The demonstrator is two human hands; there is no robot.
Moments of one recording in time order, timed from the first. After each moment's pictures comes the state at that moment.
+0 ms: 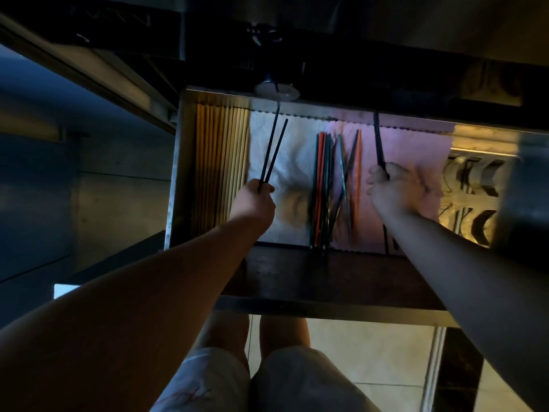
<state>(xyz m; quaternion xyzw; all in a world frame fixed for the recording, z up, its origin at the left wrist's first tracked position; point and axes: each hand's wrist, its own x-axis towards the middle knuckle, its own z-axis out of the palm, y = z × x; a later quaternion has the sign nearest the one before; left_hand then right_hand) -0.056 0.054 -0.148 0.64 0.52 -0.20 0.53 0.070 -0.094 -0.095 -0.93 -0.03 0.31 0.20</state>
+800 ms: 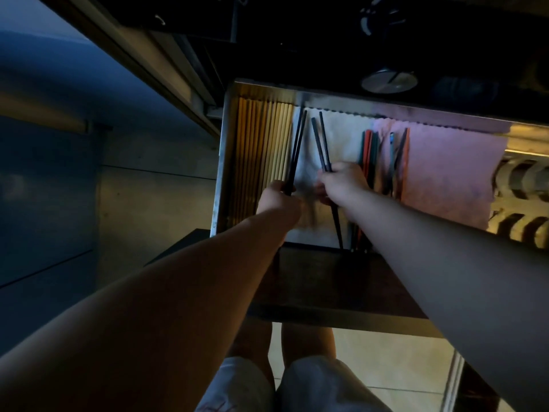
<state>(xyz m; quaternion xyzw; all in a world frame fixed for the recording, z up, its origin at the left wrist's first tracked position) -0.077 0.086 -0.169 0.57 0.55 -0.23 0.57 0.018 0.014 -0.184 -0.85 0.12 0.44 0.29</state>
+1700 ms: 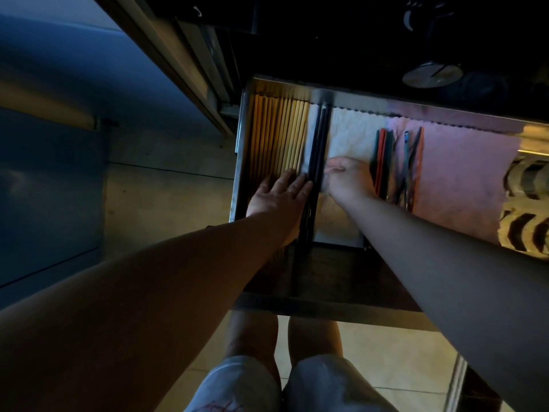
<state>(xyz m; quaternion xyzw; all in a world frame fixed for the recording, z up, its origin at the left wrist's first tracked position) -0.105 0.120 -0.166 0.89 0.04 -0.43 0.13 0.005 0.024 -0.190 -0.88 0.05 0.37 0.28</state>
